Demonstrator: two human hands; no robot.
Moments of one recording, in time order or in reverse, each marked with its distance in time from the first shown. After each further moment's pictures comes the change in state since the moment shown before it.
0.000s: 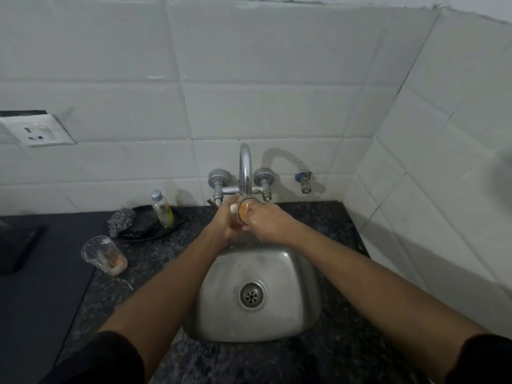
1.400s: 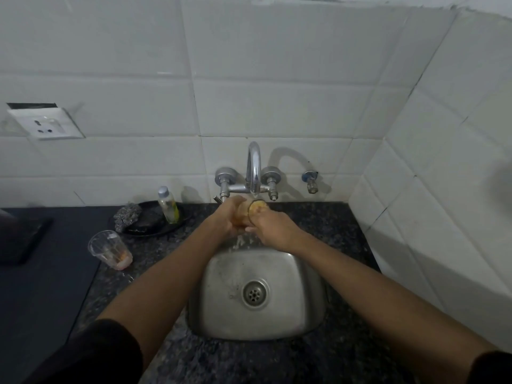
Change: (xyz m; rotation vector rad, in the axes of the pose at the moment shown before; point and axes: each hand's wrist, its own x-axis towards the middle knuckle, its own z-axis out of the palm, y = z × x) left_hand -0.020 0.018 -0.002 0.218 0.076 -0.080; right_hand -0.005 -0.012 0.012 0.122 -0.107 0.215
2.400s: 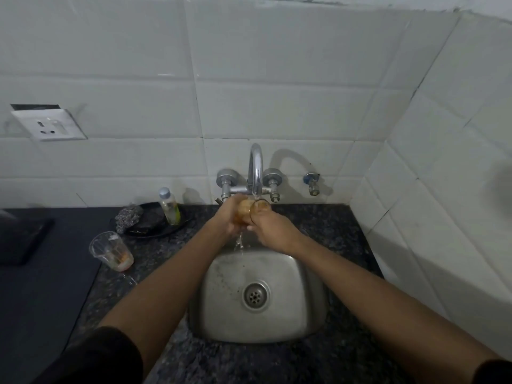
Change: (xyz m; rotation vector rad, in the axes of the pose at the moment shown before) left_hand -0.003 0.002 0.001 -0.065 -0.073 0.139; right_hand 0.006 -0.001 0.002 0.117 0.031 0.002
